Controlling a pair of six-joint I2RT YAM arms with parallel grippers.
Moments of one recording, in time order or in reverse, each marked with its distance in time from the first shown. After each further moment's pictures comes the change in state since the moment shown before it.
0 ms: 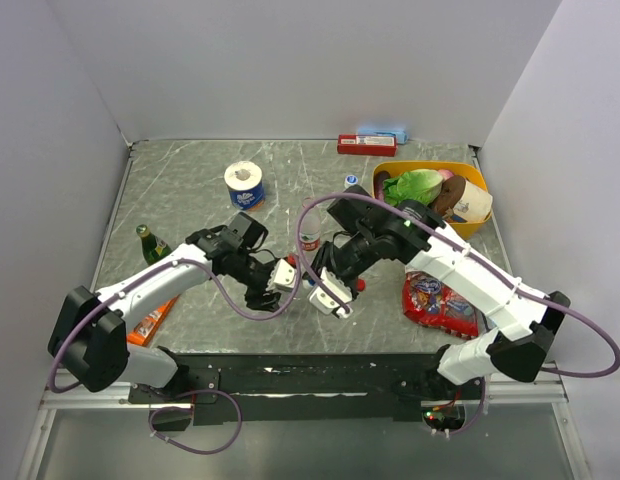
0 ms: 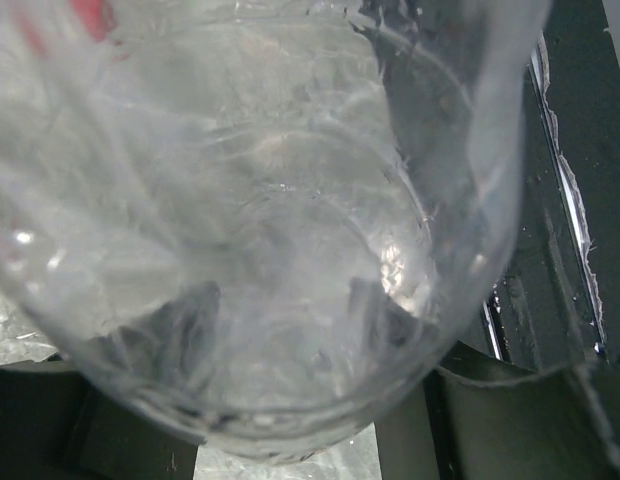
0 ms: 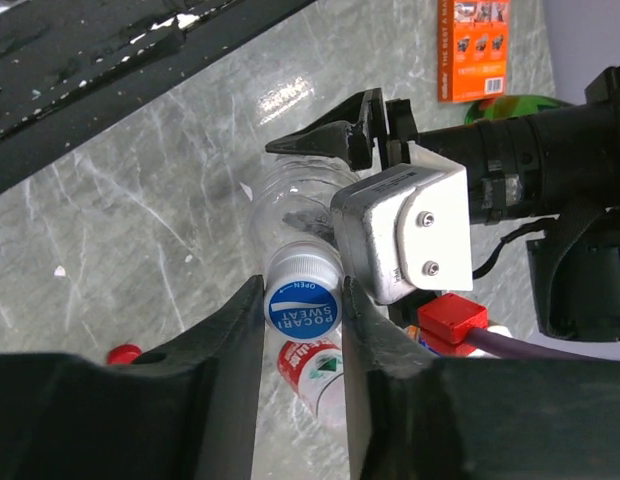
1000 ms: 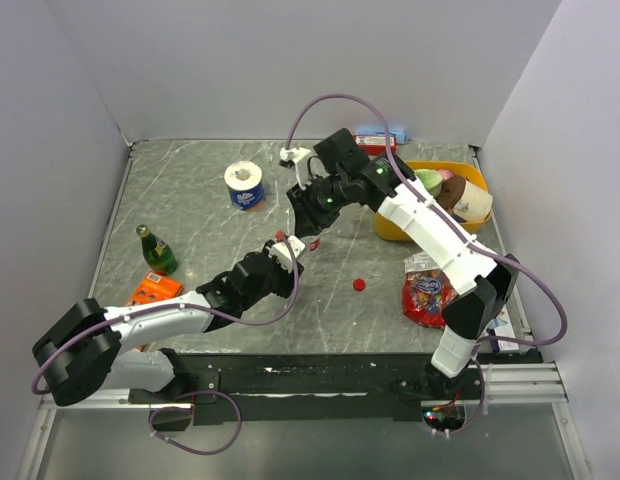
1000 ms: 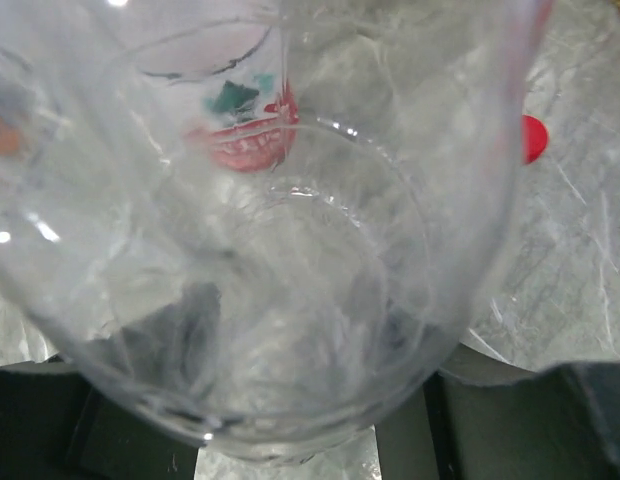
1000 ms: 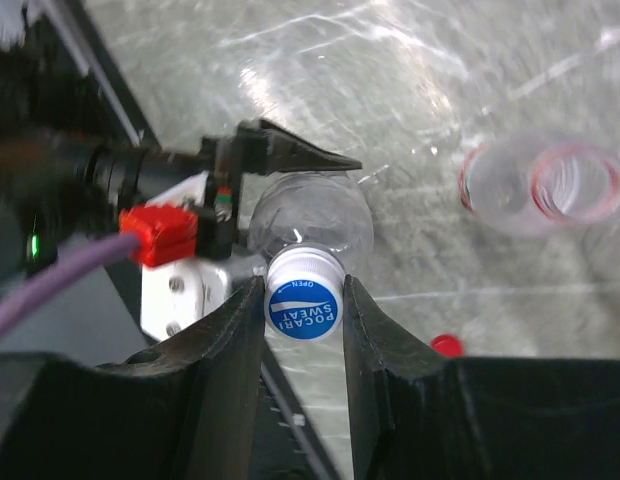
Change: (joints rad) left arm -0.251 -0.133 -0.430 1.071 -0.995 -1.001; right arm -0.162 0.324 0.361 0.144 0.247 1.600
